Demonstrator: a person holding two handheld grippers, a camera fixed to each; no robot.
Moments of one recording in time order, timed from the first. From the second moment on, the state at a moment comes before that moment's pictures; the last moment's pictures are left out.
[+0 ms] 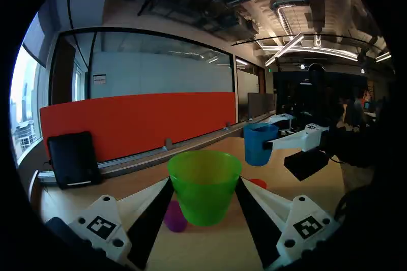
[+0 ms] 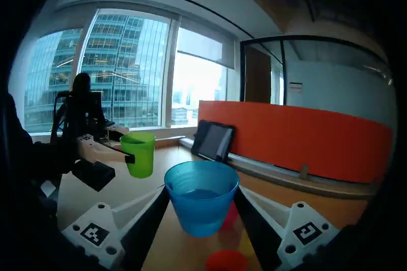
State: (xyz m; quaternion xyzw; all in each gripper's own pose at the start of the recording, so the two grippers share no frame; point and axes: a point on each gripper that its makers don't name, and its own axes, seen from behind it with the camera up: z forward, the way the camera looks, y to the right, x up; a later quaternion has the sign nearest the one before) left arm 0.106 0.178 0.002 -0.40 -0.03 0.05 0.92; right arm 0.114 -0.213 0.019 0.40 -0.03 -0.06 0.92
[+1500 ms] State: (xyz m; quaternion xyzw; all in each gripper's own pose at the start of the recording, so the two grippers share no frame) left arm 0.095 0.237 -0.026 -0.46 -0.01 0.05 0.89; right arm 0.178 -0.207 0.020 0.40 0.04 -0.18 0.90
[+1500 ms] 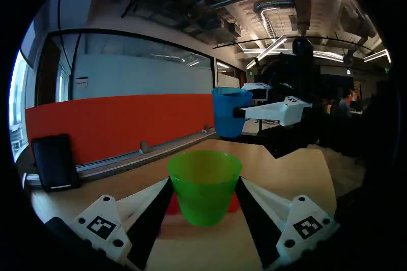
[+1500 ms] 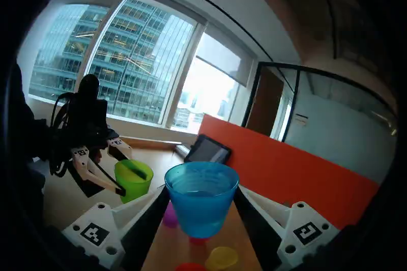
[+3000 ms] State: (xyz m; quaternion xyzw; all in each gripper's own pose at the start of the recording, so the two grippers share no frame) left arm 0.094 0.277 -0.046 -0.49 -0.01 0.06 0.87; right arm 0.250 -0.223 0.041 0.35 0.15 -0.41 0.83
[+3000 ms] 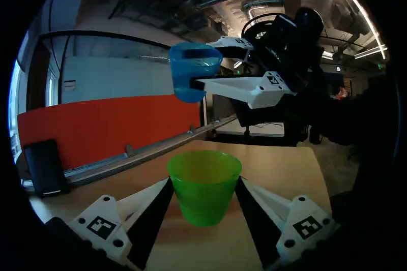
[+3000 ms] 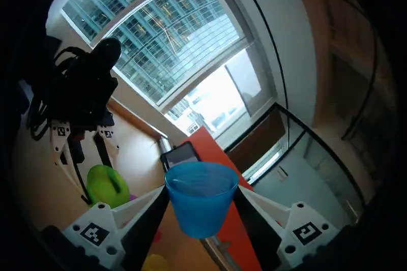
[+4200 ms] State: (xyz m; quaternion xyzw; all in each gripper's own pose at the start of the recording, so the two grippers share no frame) left arm 0.096 0.286 -0.051 -0.50 -0.01 0.07 0.86; right arm 0.278 -0.228 0.048 0.31 0.20 -0.52 0.77
